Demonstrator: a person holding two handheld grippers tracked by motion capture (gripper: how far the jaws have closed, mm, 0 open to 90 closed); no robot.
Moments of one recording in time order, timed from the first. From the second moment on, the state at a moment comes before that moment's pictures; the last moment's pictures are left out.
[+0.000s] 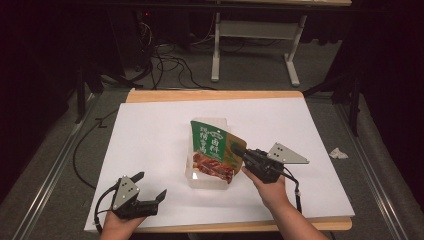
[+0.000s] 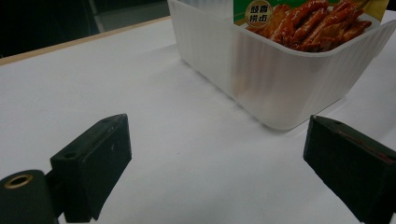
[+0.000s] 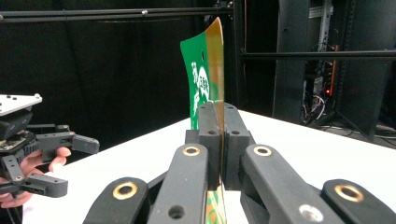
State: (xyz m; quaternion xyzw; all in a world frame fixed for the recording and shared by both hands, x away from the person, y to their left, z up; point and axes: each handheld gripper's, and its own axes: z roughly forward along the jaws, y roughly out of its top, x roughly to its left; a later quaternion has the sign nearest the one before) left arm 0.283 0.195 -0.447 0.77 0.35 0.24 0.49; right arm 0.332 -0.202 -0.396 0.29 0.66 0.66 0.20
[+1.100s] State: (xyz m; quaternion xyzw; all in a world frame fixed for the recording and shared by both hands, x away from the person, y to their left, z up) left arm 0.283 0.195 -0.447 0.77 0.35 0.24 0.49; right arm 0.333 -0.200 -0.394 0.30 0.70 0.61 0.21
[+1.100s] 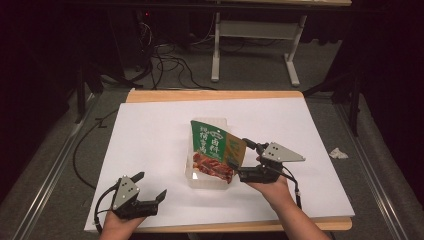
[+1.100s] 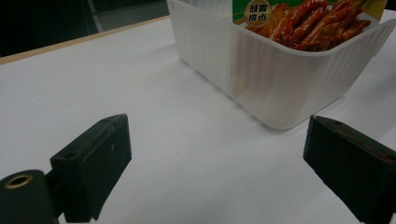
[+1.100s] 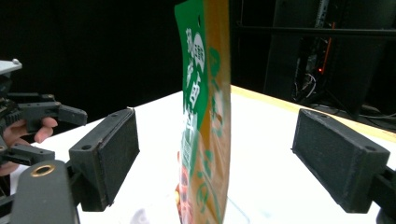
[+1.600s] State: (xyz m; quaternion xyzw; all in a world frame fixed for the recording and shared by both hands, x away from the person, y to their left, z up) left arm 0.283 0.195 -0.447 0.77 0.35 0.24 0.48; right arm 0.315 -0.242 -0.396 0.31 0.71 0.59 0.23
